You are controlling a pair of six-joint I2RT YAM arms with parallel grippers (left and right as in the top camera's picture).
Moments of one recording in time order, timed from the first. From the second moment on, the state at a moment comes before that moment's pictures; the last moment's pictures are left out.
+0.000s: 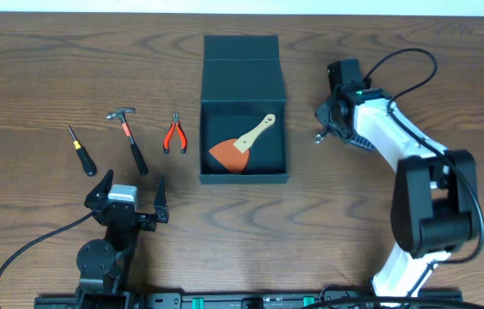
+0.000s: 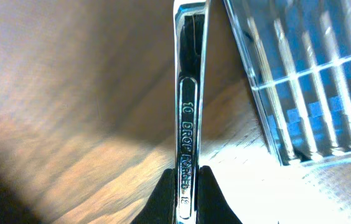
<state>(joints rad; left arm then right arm) -0.09 0.01 0.03 -0.12 0.05 0.02 0.17 1.93 1.29 -0.59 0.13 0.99</state>
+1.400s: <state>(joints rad) -0.09 0.01 0.03 -0.12 0.05 0.02 0.36 1.59 1.31 -0.51 0.12 0.02</state>
